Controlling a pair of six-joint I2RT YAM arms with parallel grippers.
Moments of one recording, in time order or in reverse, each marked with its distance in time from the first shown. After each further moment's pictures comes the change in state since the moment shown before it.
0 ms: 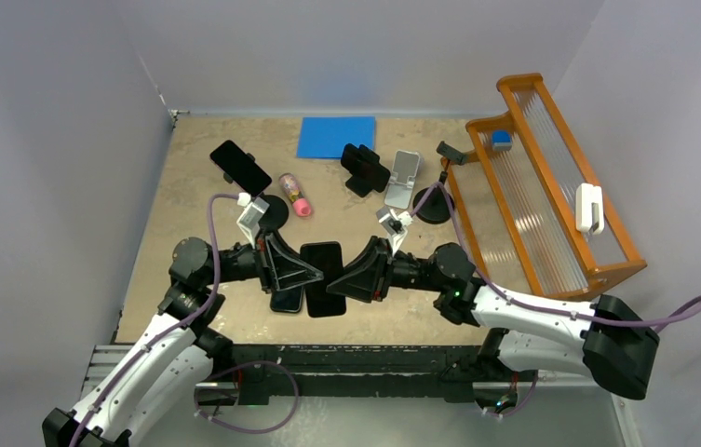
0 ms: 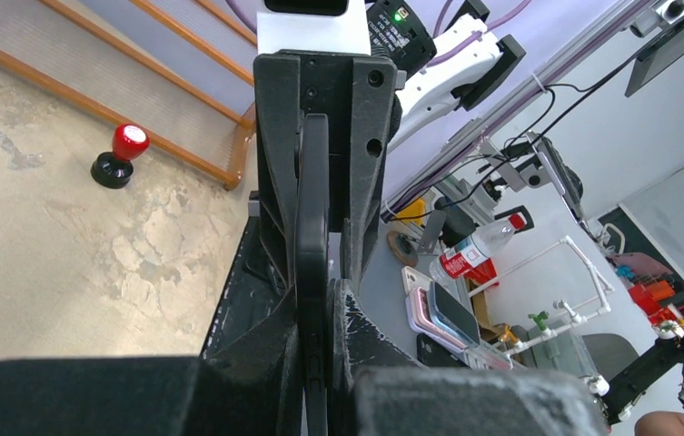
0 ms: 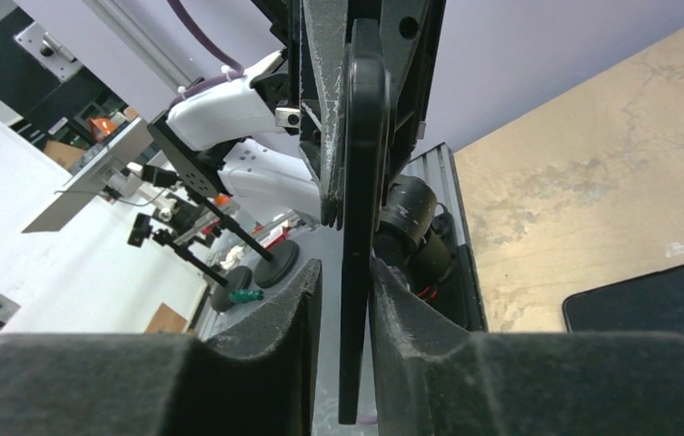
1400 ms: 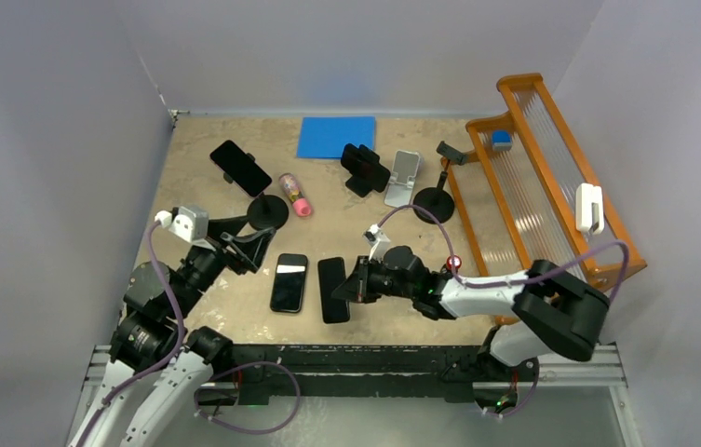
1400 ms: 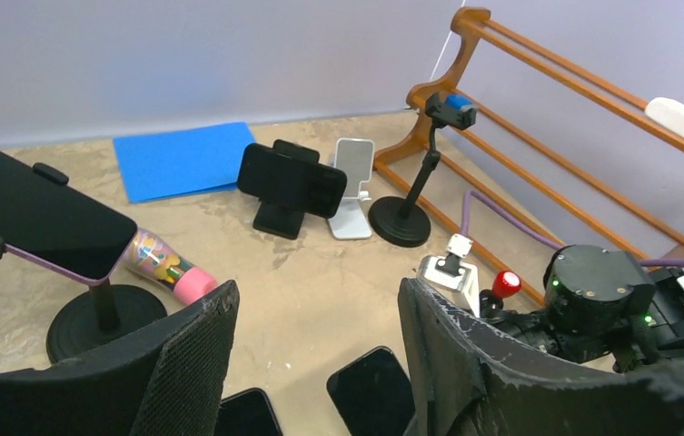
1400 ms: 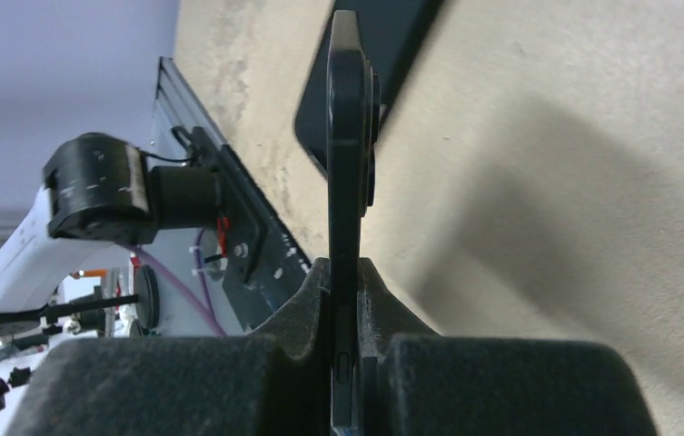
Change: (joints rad) left arm 0.004 -0.277 0.220 -0.624 -0.856 0.624; right arm -0.007 0.294 -0.019 -0.365 0.316 0.136
